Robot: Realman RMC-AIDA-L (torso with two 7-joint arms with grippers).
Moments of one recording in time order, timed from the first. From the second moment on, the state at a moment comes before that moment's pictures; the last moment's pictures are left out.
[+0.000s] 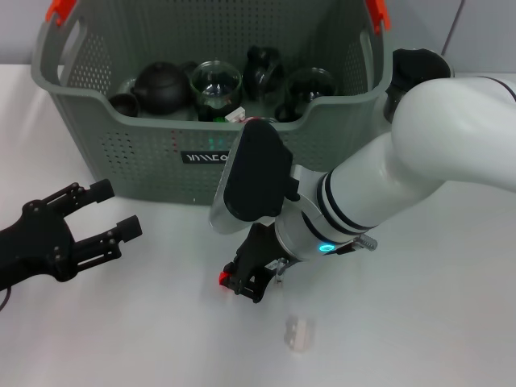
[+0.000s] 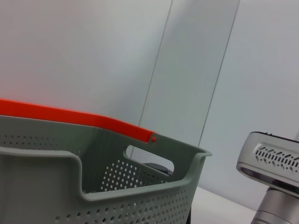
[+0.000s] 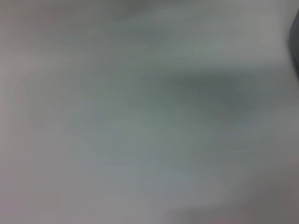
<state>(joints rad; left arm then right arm) -0.26 -2.06 -2.67 -0.59 -1.30 1.77 -1.16 0.96 2.12 -2.06 -0.75 -2.02 -0.88 2.27</state>
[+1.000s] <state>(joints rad) -0.25 -2.06 -2.67 -0.59 -1.30 1.77 -1.16 0.82 2.09 -1.48 -1.13 -2.19 -1.42 2.40</state>
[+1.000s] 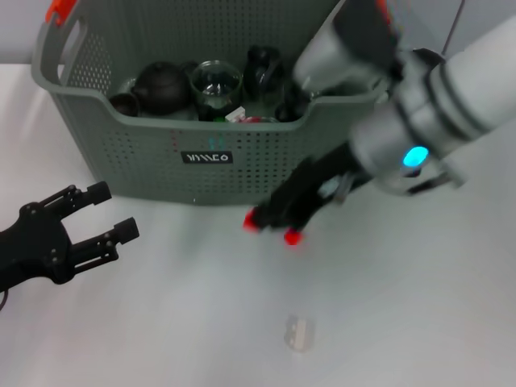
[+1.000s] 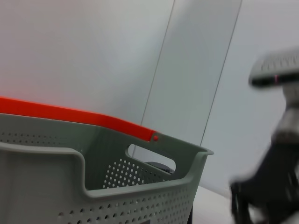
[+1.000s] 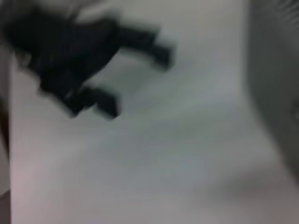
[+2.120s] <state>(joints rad) -0.25 -2.06 -2.67 -0.59 -1.30 1.77 -1.16 1.04 2.10 -1.25 -1.08 -2.49 -1.18 2.53</state>
